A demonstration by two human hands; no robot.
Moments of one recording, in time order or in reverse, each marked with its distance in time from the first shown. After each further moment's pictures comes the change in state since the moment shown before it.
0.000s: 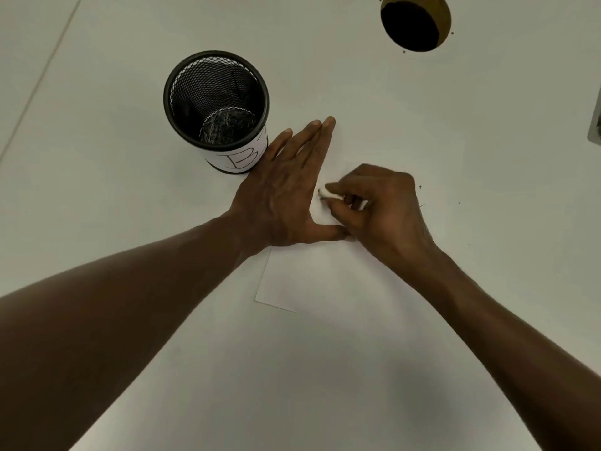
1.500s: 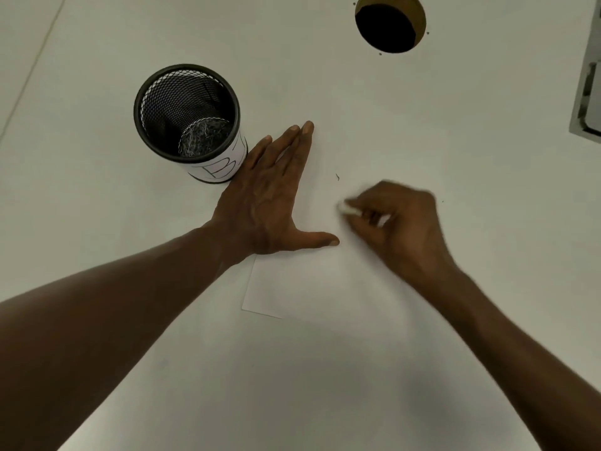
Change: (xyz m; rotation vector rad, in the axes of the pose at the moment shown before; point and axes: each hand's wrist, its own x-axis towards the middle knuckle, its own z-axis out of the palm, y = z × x) left_hand 0.000 0.003 -0.001 0.067 -0.027 -0.010; right_hand -0.030 0.020 -0.024 0.006 0.062 0.089
